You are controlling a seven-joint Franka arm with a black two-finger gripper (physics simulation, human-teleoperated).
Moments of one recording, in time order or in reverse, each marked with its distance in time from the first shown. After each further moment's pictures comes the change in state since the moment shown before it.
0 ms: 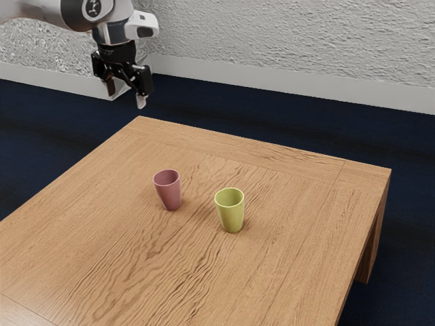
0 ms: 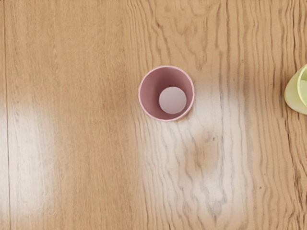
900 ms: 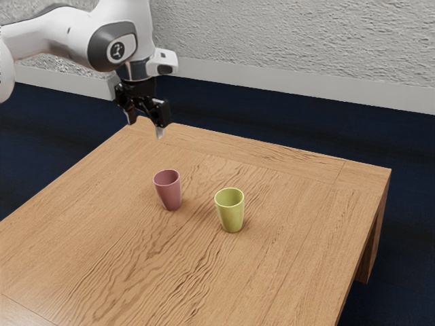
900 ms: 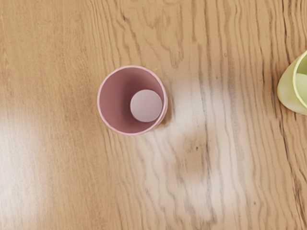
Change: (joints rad) arm 0.000 0.027 -0.026 -0.177 -0.010 0.191 0.004
